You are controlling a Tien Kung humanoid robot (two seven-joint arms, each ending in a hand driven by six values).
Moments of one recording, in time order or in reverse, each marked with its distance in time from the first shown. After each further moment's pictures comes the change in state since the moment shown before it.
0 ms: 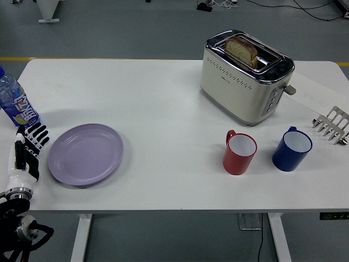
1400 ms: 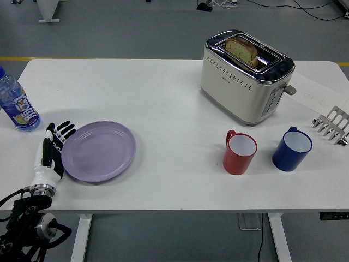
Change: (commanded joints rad) left arm -0.031 -0.015 0.147 0.014 -0.016 0.001 -0.009; right arm -0.001 0.000 0.014 0.001 -0.026 -0.003 -0.004
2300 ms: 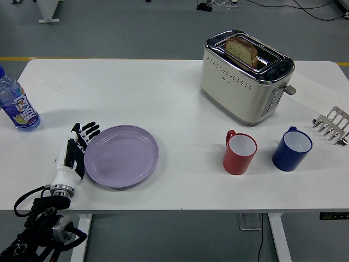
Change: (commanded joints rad) left arm -0.010 0.000 0.151 -0.031 -0.035 0.020 -0.021; right arm -0.001 0.000 0.007 0.001 -0.012 -0.004 -0.002
